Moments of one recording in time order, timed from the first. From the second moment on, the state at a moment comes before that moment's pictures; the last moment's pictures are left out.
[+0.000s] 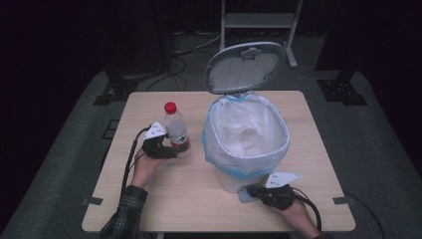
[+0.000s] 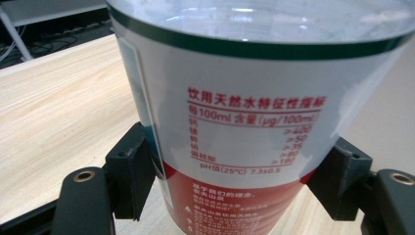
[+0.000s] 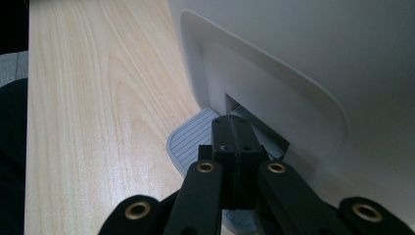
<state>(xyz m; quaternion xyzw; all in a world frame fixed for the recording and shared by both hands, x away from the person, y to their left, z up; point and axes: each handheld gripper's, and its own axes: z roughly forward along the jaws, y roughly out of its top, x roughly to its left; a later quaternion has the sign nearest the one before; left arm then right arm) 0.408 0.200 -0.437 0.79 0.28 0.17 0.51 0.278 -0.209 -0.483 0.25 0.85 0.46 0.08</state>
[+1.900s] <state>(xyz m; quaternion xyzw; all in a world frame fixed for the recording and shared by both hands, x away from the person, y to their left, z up) 0.347 0.196 -0.334 0.74 0.21 0.11 0.62 0.279 -0.209 -0.483 0.25 0.85 0.46 0.08</state>
